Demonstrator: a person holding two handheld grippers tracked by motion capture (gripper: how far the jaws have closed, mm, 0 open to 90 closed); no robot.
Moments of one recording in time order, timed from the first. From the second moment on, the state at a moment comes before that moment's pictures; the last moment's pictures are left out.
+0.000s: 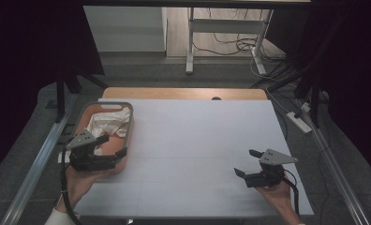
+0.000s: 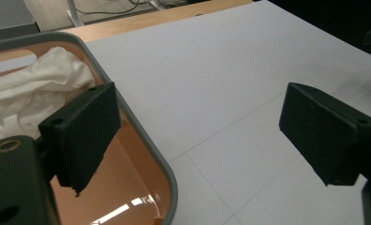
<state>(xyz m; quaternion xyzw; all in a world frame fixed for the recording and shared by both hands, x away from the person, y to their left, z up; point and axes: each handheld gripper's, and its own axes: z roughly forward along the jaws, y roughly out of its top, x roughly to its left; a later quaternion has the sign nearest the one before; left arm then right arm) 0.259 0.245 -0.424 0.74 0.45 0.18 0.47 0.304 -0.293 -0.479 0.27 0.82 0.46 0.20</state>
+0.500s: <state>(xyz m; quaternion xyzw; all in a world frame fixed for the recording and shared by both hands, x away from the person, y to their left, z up) 0.293 0.252 -0.412 0.74 0.45 0.19 0.46 0.308 -0.288 -0.481 0.27 0.82 0.46 0.21</state>
